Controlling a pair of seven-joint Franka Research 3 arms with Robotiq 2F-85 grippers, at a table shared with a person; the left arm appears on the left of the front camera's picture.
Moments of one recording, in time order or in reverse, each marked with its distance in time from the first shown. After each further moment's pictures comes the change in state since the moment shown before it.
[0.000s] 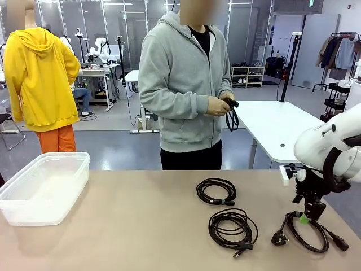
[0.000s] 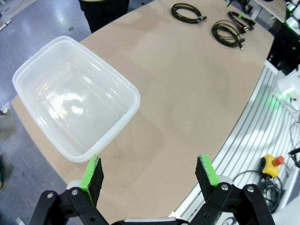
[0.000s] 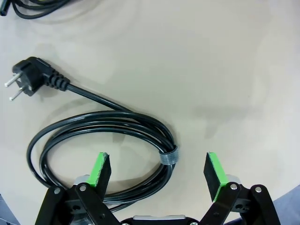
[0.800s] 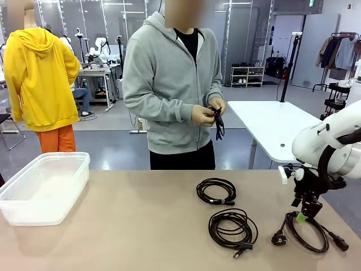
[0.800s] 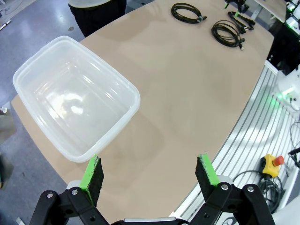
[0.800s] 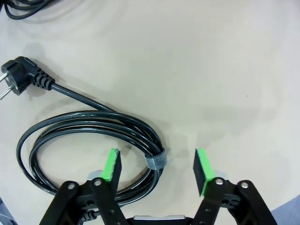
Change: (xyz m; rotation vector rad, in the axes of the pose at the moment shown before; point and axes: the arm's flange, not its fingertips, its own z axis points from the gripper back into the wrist) left arm 0.000 0.000 0.000 0.000 0.000 0.000; right arm -0.003 -0.019 -0.009 0.047 -0.004 -0.007
